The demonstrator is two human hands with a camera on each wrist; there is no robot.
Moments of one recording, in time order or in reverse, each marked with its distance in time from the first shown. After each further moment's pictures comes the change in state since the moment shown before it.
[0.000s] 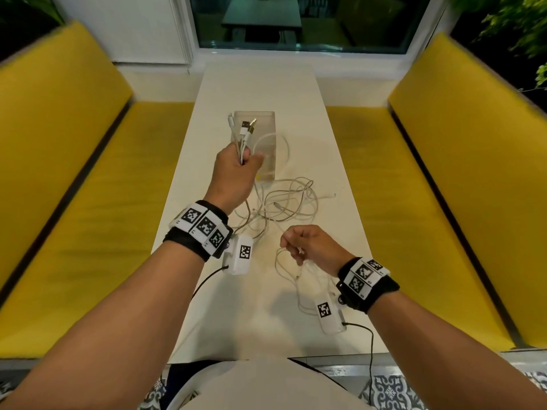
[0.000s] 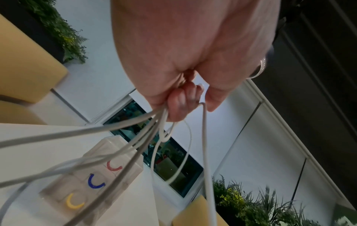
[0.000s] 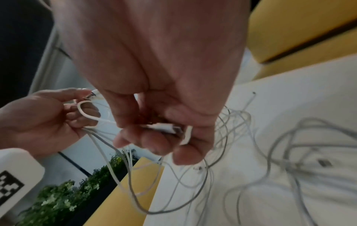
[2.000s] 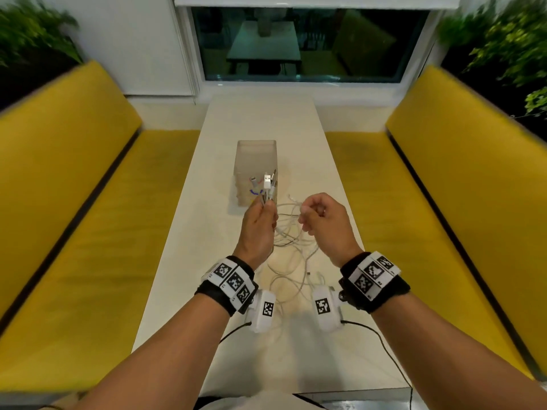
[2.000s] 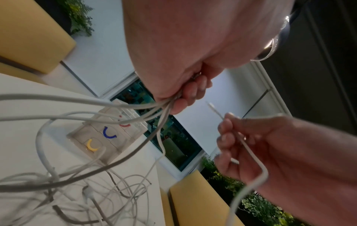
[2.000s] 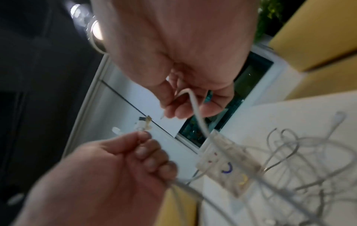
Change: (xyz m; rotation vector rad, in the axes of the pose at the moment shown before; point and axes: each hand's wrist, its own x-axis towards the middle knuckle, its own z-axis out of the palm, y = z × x) left_hand -0.033 -0.027 0.042 -0.271 -0.081 -0.048; right_hand 0.014 -0.083 -0.011 0.009 0.527 -0.317
